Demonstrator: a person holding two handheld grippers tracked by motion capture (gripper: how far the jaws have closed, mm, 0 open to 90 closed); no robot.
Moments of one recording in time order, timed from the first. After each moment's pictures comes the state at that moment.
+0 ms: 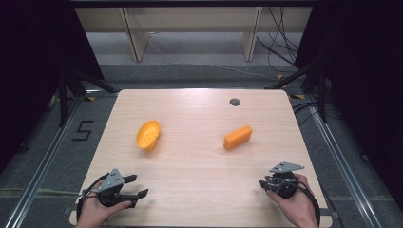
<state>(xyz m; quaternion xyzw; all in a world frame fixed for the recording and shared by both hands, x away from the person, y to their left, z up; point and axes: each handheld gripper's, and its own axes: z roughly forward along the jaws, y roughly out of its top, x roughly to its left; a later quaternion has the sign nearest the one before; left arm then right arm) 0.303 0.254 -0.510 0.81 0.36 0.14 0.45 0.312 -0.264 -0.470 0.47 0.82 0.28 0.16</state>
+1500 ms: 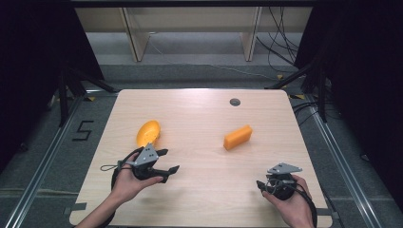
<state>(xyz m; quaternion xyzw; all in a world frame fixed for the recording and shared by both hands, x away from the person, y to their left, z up) 0.370 0.160 -0.466 0.82 0.26 0.17 0.48 0.308 -0.256 -0.470 0.49 0.81 0.28 0.17</state>
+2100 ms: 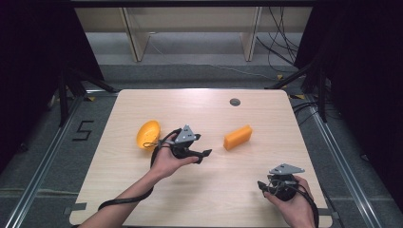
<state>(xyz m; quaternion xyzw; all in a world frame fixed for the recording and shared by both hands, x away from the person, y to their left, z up) 0.432 0.061 -0.465 0.82 0.25 0.14 0.50 0.306 -0.259 -0.471 0.49 0.81 0.28 0.17</state>
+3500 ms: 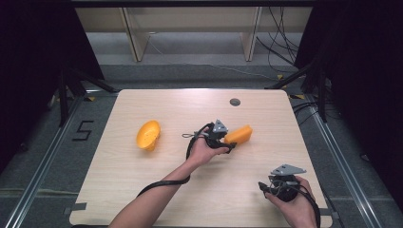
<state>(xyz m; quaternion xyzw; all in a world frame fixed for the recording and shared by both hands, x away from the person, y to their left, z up) 0.485 -0.029 -0.503 0.83 0.28 0.11 0.46 0.304 -0.263 -0.470 0.49 0.81 0.28 0.17</state>
